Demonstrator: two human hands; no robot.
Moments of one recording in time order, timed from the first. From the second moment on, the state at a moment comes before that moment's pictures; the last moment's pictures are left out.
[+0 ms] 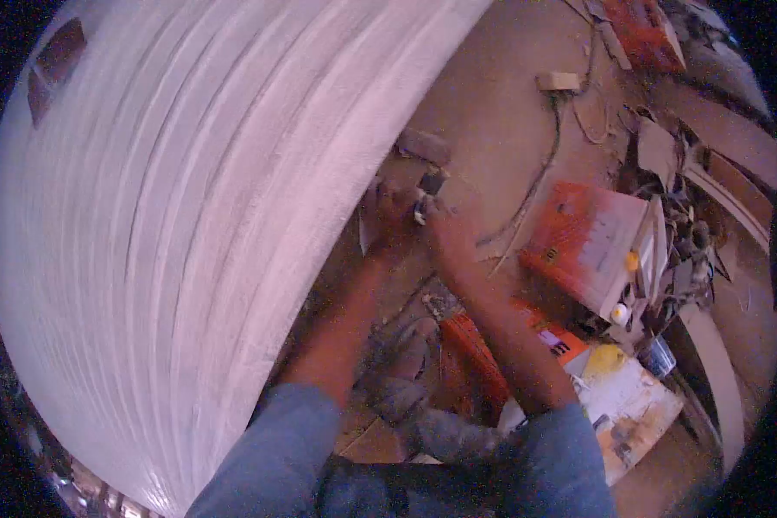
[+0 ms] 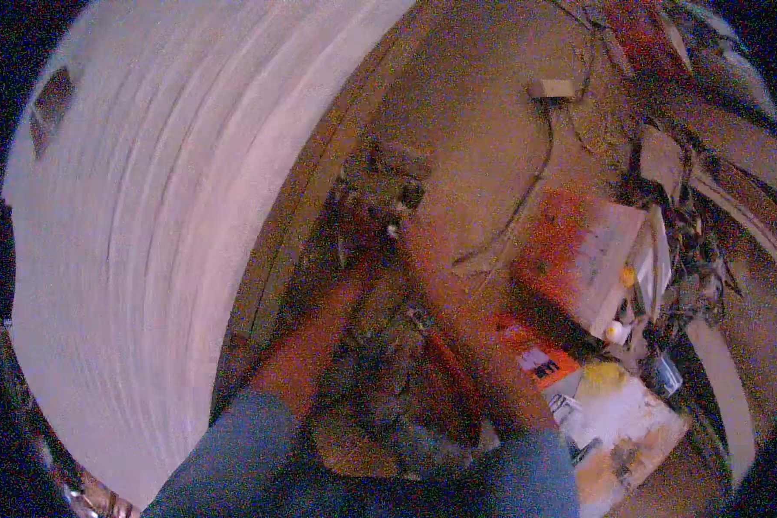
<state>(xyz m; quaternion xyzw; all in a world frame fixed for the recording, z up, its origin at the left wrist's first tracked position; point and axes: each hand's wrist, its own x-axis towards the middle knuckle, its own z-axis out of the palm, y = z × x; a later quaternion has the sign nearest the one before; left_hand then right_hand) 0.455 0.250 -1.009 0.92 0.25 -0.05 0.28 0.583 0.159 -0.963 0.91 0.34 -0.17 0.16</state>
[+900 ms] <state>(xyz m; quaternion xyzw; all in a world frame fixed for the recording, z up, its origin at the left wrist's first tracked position) 0.443 0.248 -1.019 0.91 0.26 0.13 0.28 0.554 0.185 -0.931 0.93 0.29 -0.23 0.04</state>
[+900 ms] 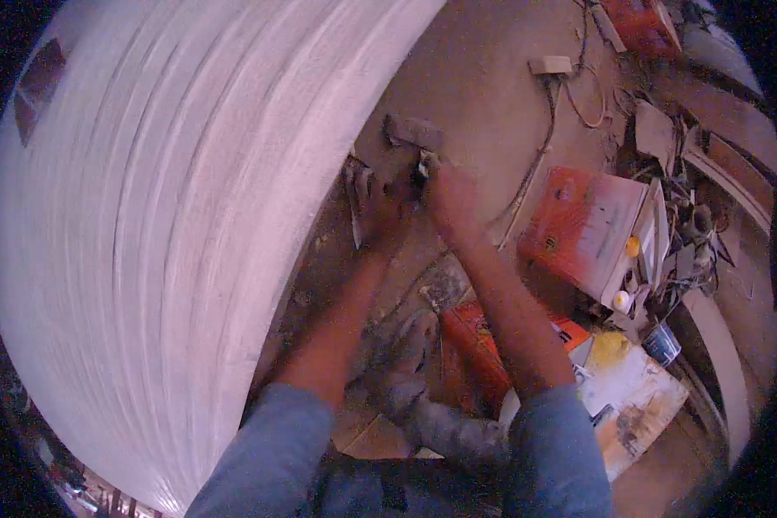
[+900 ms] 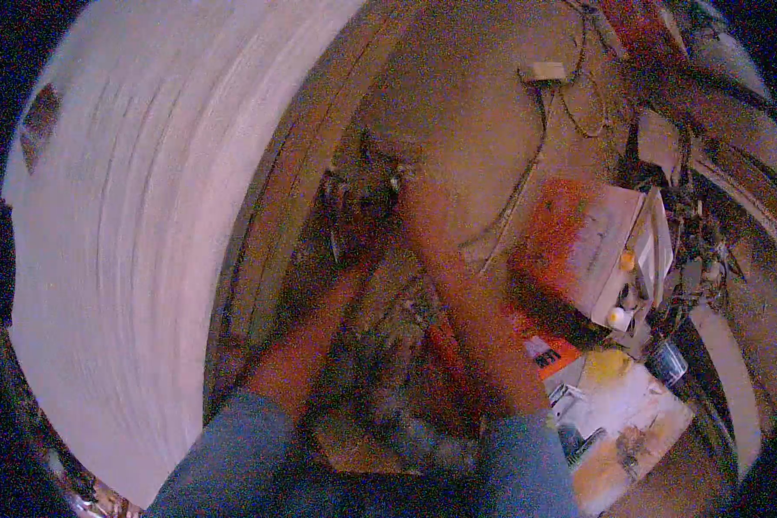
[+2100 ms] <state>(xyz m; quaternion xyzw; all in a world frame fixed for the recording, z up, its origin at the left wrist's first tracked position) 0.448 0.251 -1.036 0.91 0.27 0.08 0.31 0.560 0.153 -0.943 0.85 0.44 -0.18 0.23</state>
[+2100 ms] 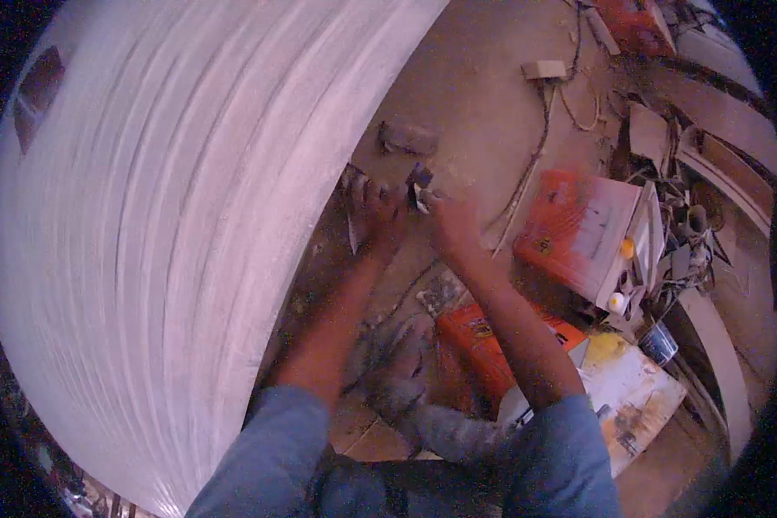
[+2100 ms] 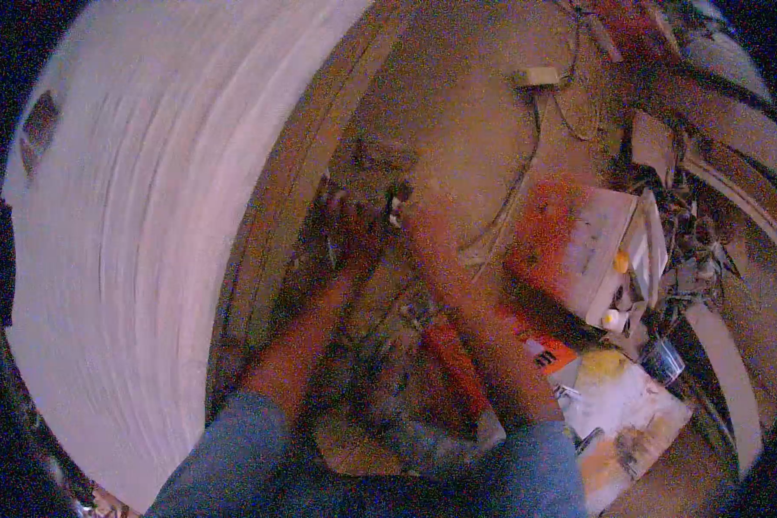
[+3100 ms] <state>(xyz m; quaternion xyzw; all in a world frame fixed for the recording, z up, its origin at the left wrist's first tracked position) 0.449 0.241 -1.031 0.90 0.27 0.14 0.31 0.613 0.155 -0.939 0.92 0.32 -0.22 0.06</state>
